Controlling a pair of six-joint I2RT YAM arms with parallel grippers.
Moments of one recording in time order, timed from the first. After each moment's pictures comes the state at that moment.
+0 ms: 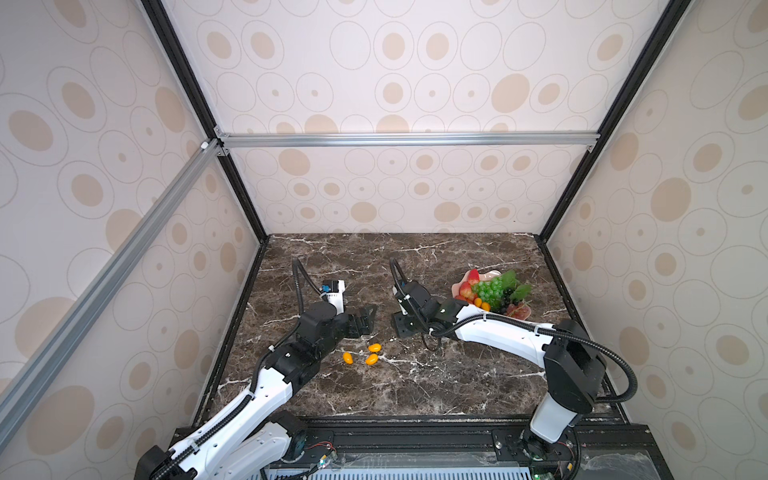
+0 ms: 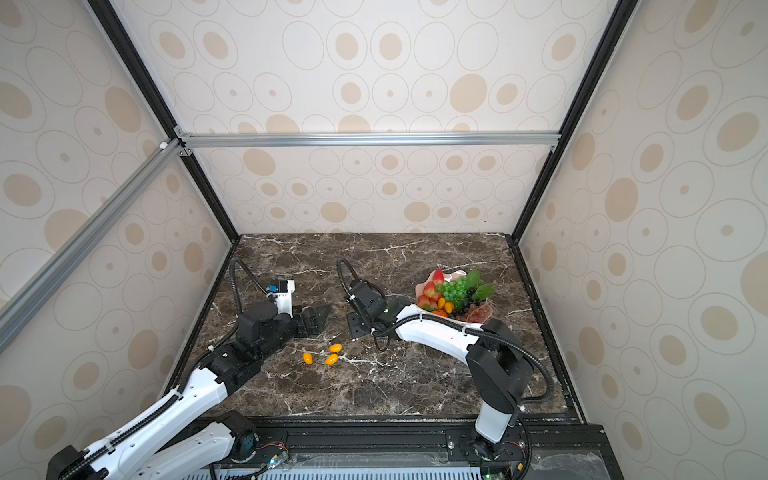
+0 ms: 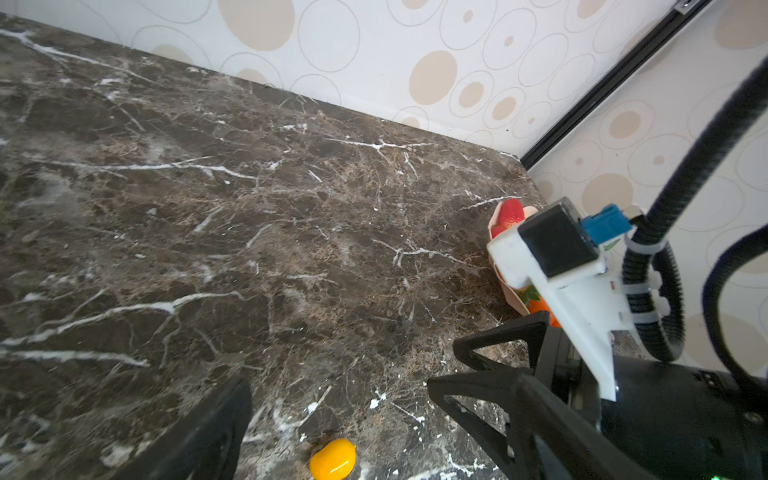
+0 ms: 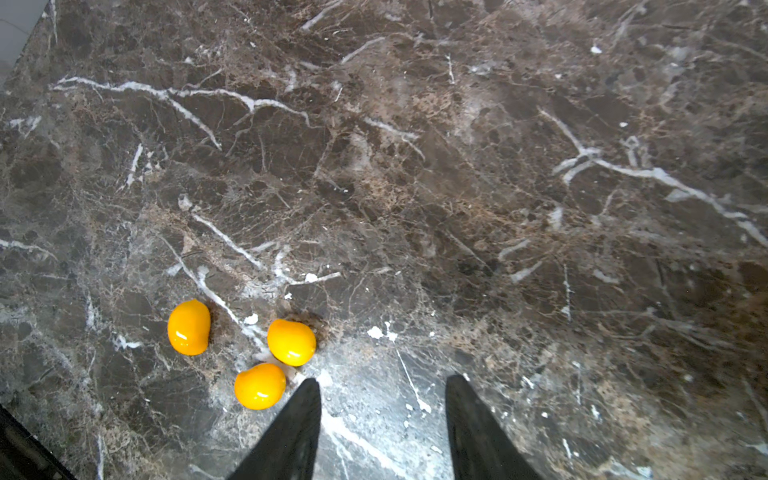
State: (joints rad) left arm -0.53 0.86 0.59 -0.15 -0.06 -0.52; right arm 0.90 1.73 1.26 -0.46 0.11 0.46
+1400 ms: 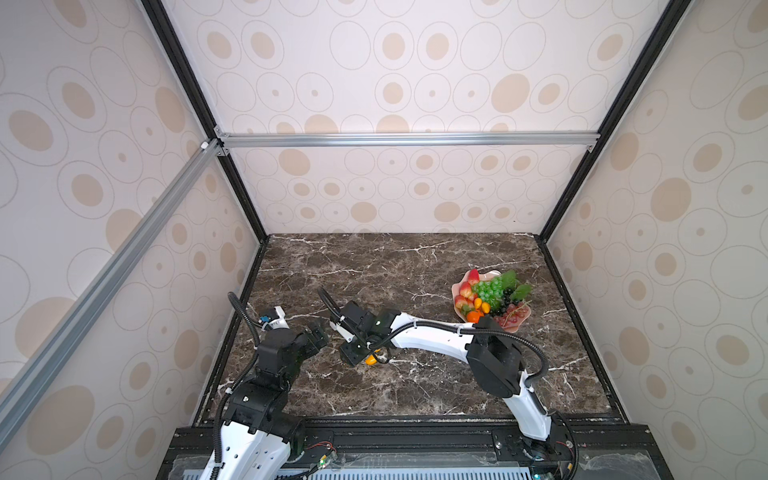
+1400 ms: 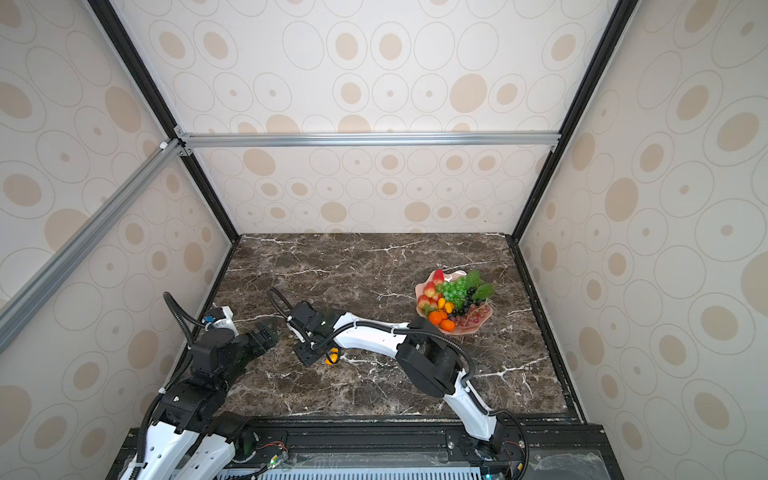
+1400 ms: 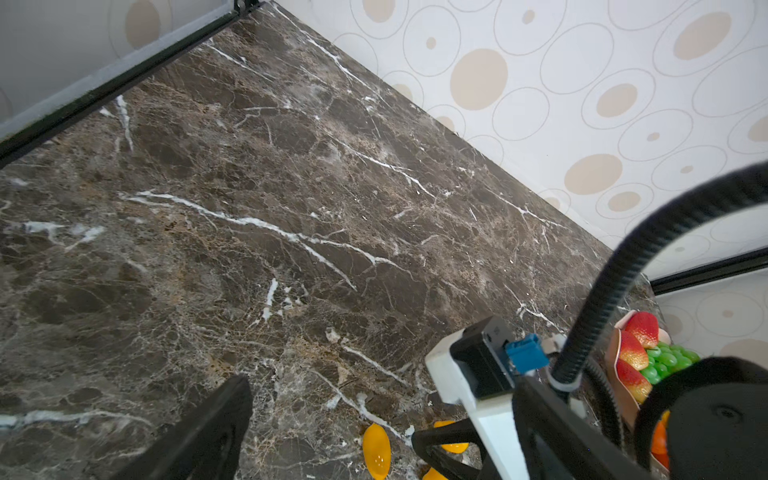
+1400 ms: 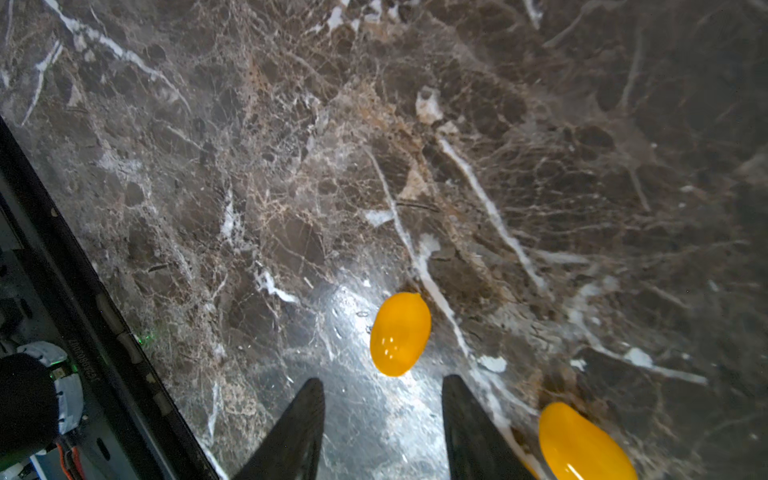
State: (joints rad) left arm -0.27 0.46 0.53 -0.58 -0.24 -0.70; right arm 1.11 2.20 1.76 -0.64 -0.12 0.33
